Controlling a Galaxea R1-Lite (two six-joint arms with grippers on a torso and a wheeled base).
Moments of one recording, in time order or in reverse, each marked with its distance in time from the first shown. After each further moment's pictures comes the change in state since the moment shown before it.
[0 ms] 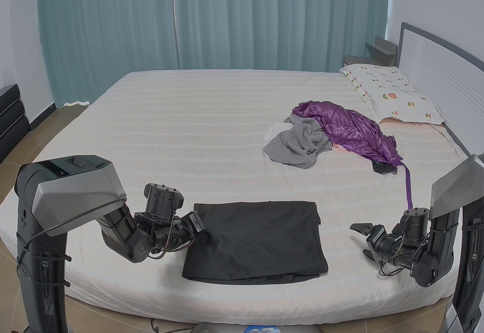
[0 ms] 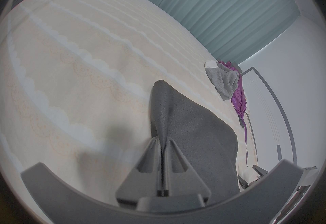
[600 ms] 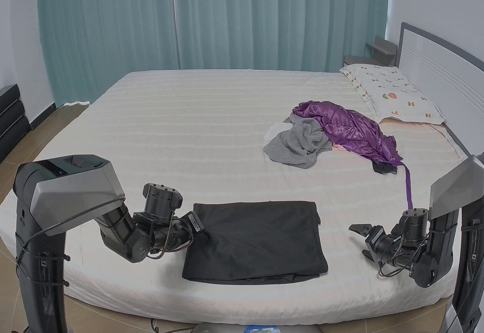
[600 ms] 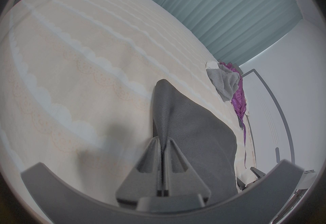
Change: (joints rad) left arm 0.003 -0.007 0.007 0.006 -0.004 -0.023; right arm 0.008 0.004 0.000 0.000 -0.002 -0.007
